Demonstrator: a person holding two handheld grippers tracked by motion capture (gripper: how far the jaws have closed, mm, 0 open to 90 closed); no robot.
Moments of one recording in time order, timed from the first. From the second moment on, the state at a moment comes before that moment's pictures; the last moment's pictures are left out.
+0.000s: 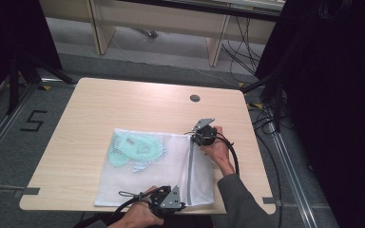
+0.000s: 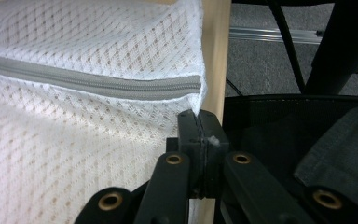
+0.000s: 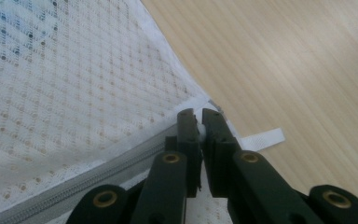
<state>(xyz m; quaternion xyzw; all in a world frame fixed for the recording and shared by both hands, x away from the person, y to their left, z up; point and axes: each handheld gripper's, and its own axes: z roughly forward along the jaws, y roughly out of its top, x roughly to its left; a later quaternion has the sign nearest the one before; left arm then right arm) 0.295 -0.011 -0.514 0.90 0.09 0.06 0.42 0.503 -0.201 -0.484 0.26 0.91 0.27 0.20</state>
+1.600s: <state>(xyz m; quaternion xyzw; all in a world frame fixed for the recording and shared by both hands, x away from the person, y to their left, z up) 0.313 0.028 -0.486 0.88 0.15 0.08 0.45 0.499 -0.195 -0.471 0.30 0.89 0.28 0.20</state>
